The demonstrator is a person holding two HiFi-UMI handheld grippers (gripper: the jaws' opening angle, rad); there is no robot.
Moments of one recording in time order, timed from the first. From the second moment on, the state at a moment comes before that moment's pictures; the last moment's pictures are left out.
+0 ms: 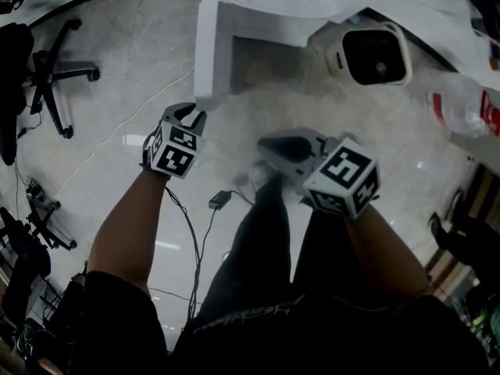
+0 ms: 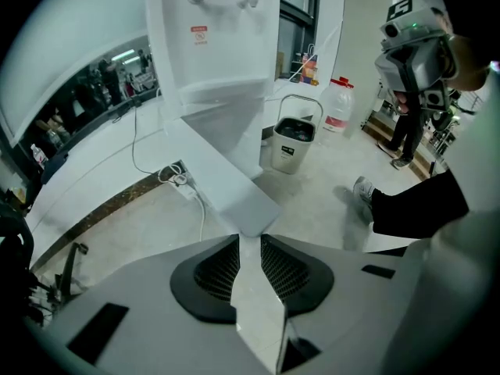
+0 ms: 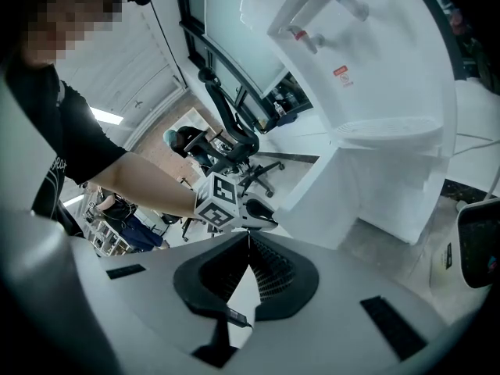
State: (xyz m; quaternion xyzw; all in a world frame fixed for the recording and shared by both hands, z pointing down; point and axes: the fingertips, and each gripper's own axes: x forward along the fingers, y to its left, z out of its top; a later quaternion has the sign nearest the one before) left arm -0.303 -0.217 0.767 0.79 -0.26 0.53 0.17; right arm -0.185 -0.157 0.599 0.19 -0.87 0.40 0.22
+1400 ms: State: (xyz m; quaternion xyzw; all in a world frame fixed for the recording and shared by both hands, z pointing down) left arm -0.193 -0.085 0.416 0.83 -0.33 0.11 0.43; right arm -0.117 -0.078 0.397 0.20 -0.91 0.31 0.16
